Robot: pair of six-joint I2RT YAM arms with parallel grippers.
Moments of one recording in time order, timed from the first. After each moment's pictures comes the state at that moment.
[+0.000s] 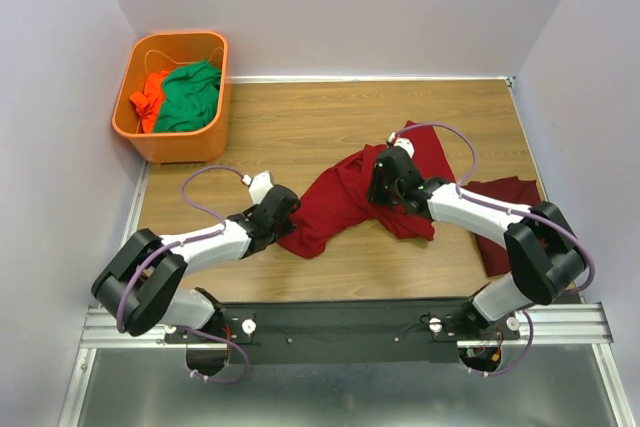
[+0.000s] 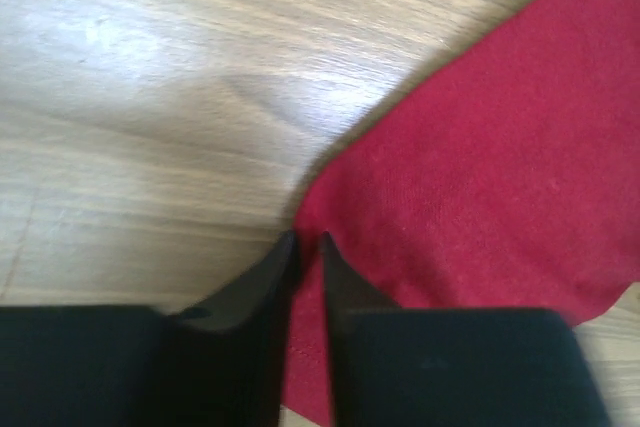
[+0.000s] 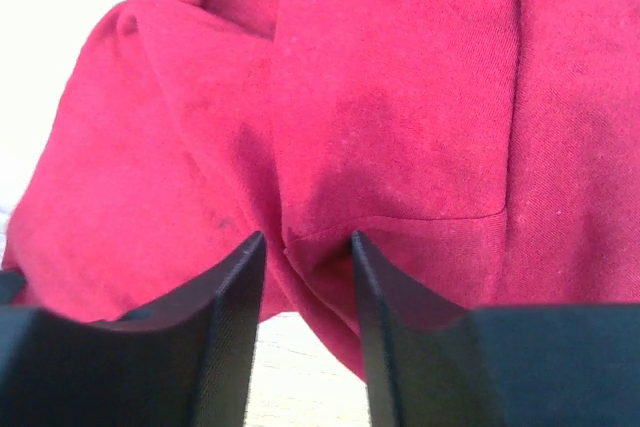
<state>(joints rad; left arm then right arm) -0.68 1.34 0.53 -0.09 -0.35 -0.95 0.64 1.52 0.87 -0.16 0.22 0.60</state>
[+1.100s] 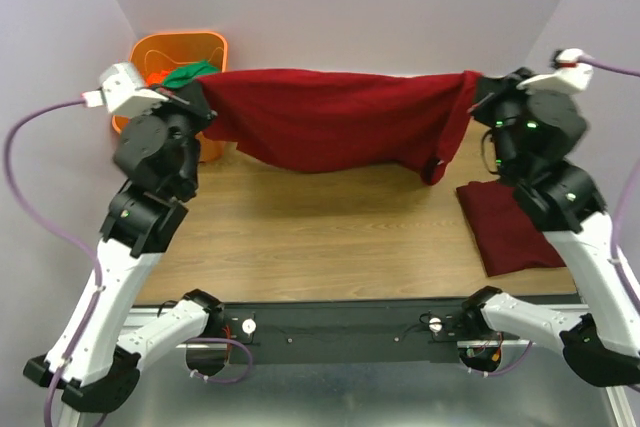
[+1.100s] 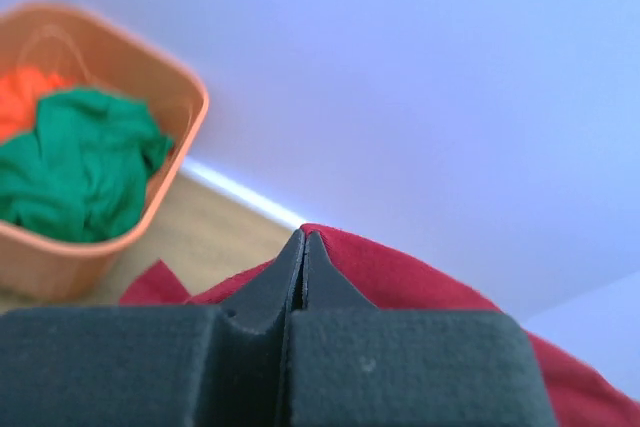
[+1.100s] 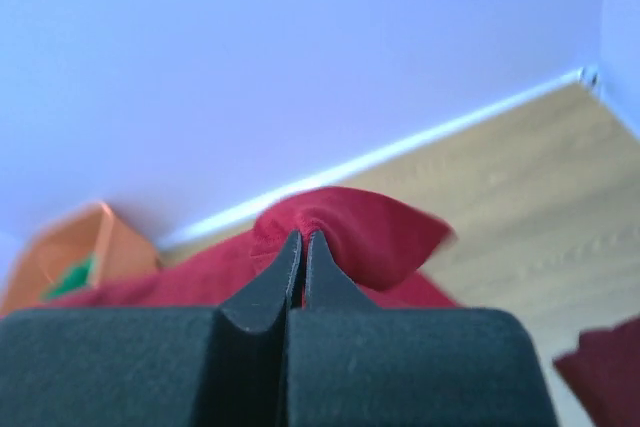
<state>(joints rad) -0.47 0.94 1.33 -0.29 -0.63 -0.56 0.55 1.06 1.46 -0.43 0.67 0.43</state>
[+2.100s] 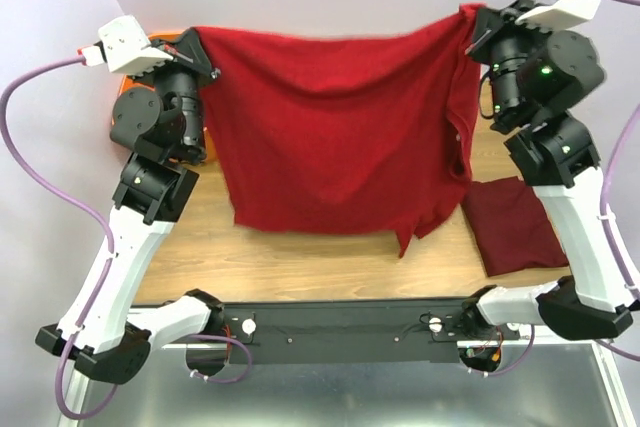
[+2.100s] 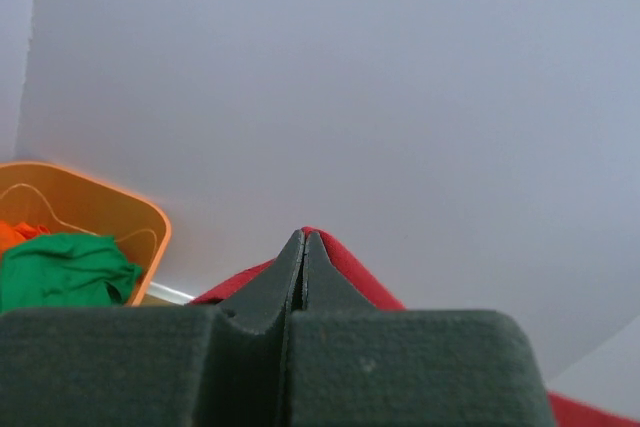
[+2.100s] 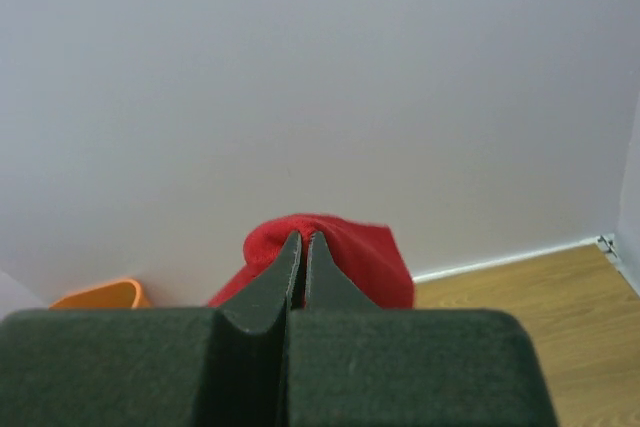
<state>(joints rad) -0.47 1.07 1.52 -0.03 -0.61 -0.32 0.55 1.30 1.88 -0.31 0.62 0.15</state>
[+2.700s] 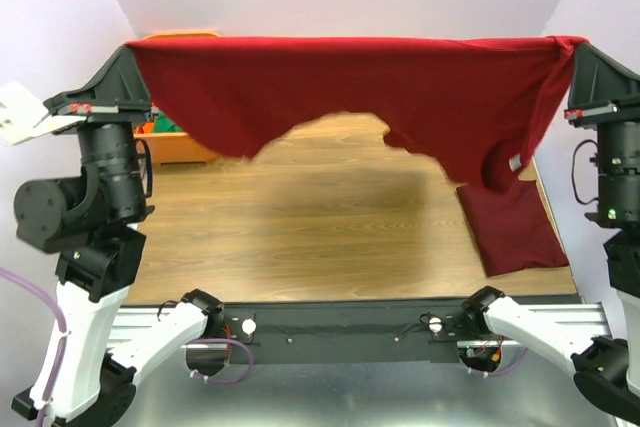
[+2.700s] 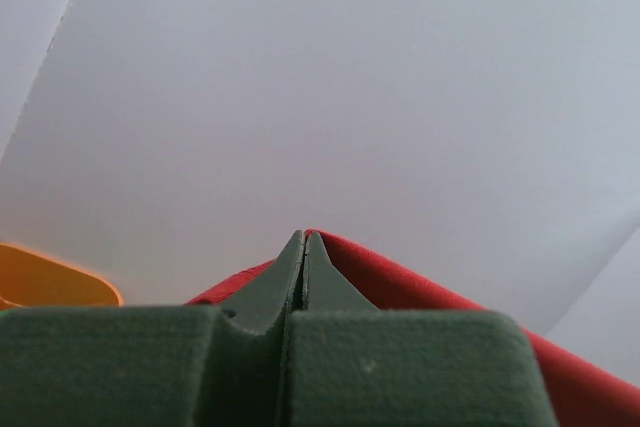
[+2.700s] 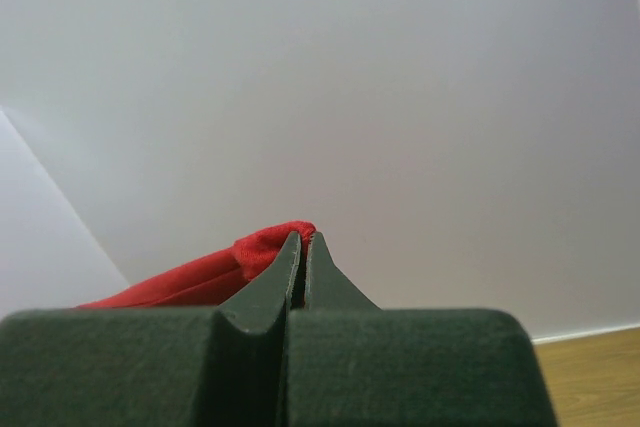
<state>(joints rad) -0.46 0.83 1.49 0.01 -0.55 -0.31 0.55 0.88 1.71 -0.24 0.50 0.18</state>
